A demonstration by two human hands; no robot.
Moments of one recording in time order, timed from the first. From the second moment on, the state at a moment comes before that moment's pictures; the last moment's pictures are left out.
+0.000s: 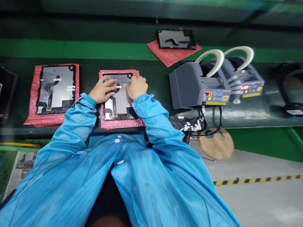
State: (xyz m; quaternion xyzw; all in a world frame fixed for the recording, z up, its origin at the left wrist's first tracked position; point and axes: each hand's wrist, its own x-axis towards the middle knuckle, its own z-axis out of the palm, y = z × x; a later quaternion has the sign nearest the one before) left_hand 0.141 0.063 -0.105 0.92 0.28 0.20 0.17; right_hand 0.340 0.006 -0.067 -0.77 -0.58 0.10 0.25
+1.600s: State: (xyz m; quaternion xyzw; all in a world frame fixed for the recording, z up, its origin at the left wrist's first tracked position) left_hand 0.269 -0.009 -0.016 0.93 0.17 0.19 0.27; right_hand 0.433 -0.136 -0.057 -0.60 -0.49 0.20 0.60
